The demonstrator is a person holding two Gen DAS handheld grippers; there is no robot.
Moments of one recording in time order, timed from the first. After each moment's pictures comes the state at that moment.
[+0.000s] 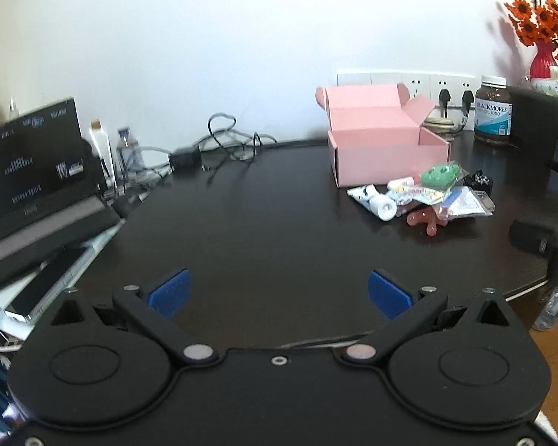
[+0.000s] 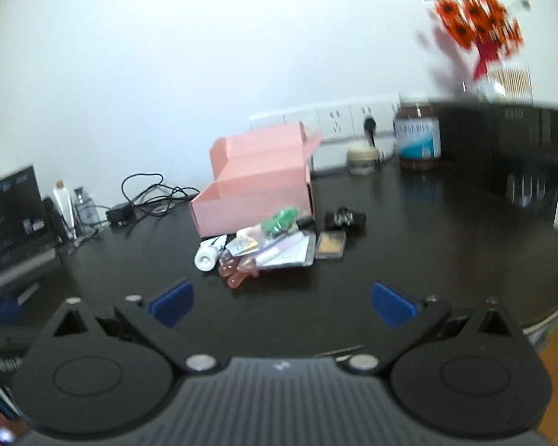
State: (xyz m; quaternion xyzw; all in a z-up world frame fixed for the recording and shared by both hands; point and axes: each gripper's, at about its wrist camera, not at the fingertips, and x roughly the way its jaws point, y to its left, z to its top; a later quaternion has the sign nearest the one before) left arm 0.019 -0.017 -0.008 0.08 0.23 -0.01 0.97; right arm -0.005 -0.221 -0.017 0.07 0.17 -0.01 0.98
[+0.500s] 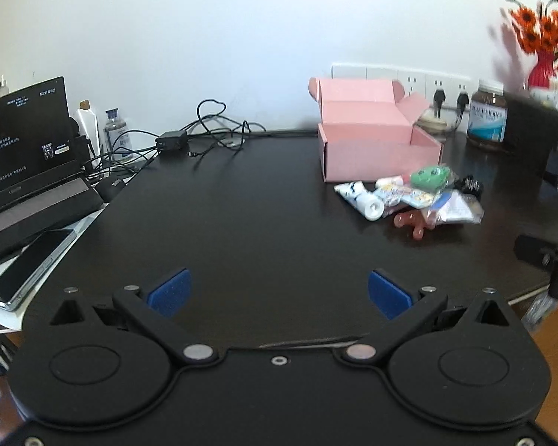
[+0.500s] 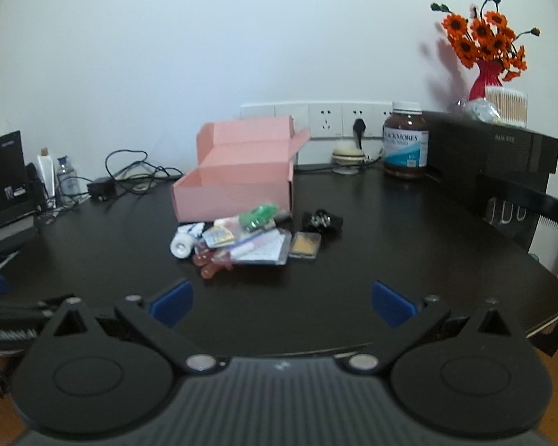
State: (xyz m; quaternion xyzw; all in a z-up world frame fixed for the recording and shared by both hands) left arm 0.029 -0.015 -0.006 0.03 0.25 -0.02 0.97; right arm 0.001 -0.232 -0.008 0.04 0.20 -0.03 0.98
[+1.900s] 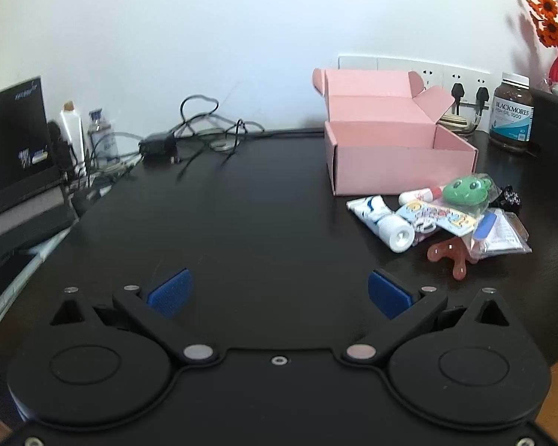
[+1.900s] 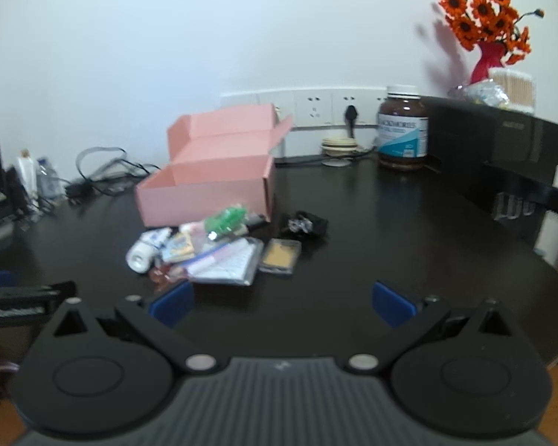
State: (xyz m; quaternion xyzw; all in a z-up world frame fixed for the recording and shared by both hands) left arm 0.111 -0.033 -0.025 0.05 0.26 -0.02 0.97; right arm 0.049 -0.269 -0.018 0.07 0.21 -0.04 0.97
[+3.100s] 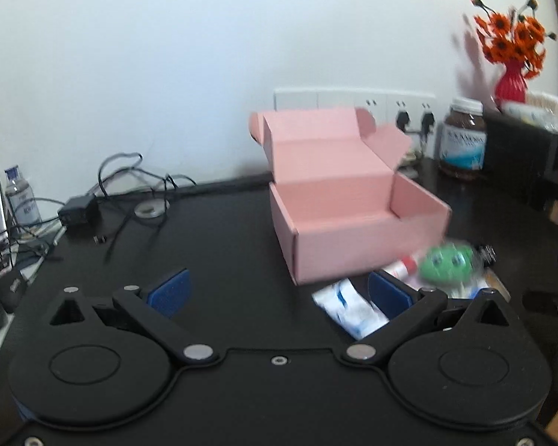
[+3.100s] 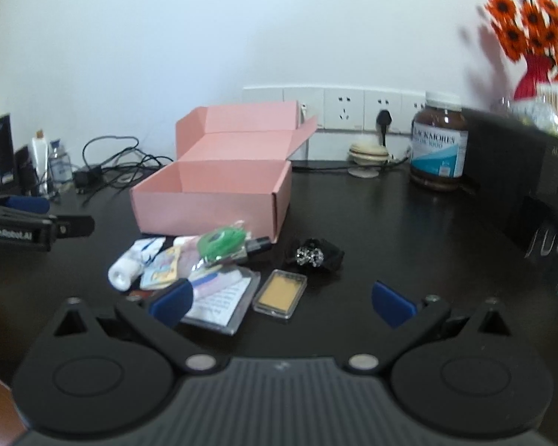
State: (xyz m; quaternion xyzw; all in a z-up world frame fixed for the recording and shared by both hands) left arm 0.197 -0.028 0.010 0.06 0.22 -0.15 0.96; right arm 0.111 -0.292 -0.015 0.04 0.24 0.01 0.97
